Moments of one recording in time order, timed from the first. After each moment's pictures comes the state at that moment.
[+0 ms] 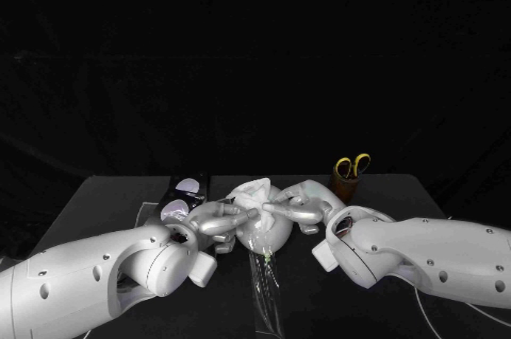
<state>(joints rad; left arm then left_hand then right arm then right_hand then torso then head) 1.15 -0.78 -0.12 1.68 -0.13 -0.36 0.03 1.35 -0.17 0.32 0.29 0.30 0.88 0.14 0.36 0.32 1.18 0.05 0.97 0.55 1.46 -0.02 1.50 1.31 0.08 1.36 0.08 1.41 1.17 1.22 -0.88 -0.19 1.82 -0.63 -0.72 -0.10 1.16 -0.16 0.38 0.12 0.04 0.97 0.12 0.28 0.45 1.47 0.04 1.57 1.31 1.46 -0.02 1.57 1.31 0.05 1.44 0.08 1.31 1.31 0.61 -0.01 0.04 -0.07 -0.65</state>
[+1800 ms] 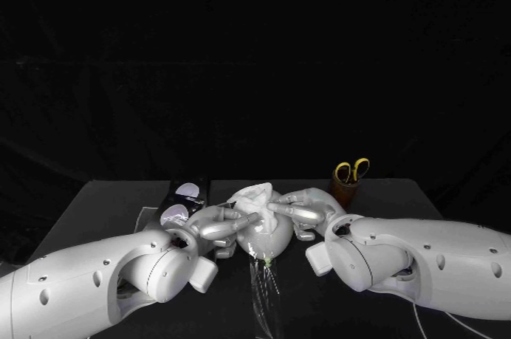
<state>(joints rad) 1.15 -0.78 -0.12 1.68 -0.13 -0.36 0.04 1.35 -0.17 0.30 0.29 0.27 0.91 0.13 0.37 0.33 1.18 0.05 0.96 0.54 1.46 -0.02 1.51 1.31 0.08 1.36 0.08 1.41 1.17 1.22 -0.88 -0.19 1.84 -0.17 -0.76 0.09 1.29 -0.06 0.52 0.02 0.04 1.09 0.06 0.32 0.49 1.47 -0.01 1.56 1.31 1.46 -0.06 1.57 1.31 0.05 1.46 0.04 1.35 1.31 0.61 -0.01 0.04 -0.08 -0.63</state>
